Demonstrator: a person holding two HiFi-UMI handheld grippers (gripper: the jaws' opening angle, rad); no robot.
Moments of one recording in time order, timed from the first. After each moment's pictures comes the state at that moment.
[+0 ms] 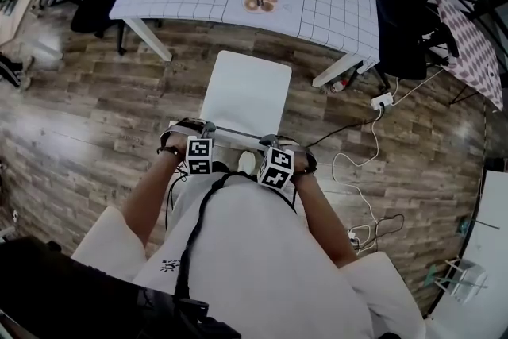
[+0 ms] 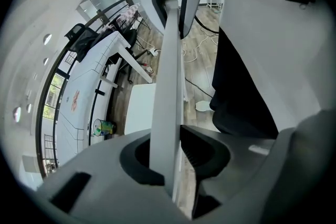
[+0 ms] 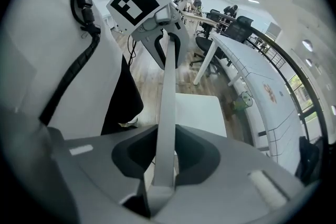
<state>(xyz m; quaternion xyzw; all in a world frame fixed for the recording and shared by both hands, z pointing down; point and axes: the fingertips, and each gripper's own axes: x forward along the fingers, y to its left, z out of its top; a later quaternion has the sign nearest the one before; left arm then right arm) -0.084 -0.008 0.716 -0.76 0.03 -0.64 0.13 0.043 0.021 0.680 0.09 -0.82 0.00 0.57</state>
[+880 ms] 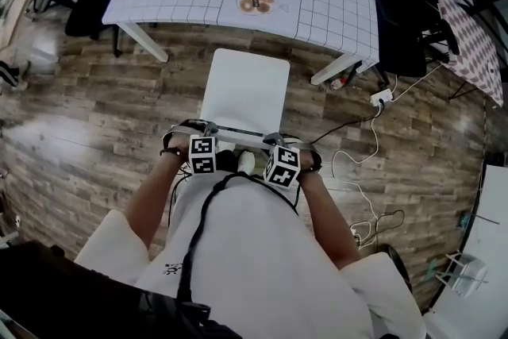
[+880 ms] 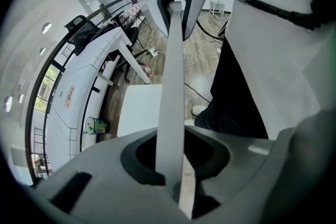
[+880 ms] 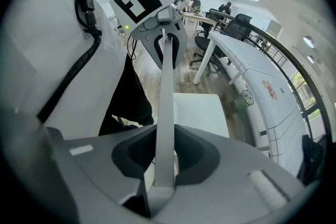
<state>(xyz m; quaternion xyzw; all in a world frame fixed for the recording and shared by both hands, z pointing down) -0.070 -0.029 0.717 -0.77 0.02 -0.63 0.08 0.057 -0.006 0.680 0.08 -0.82 0.01 0.56</state>
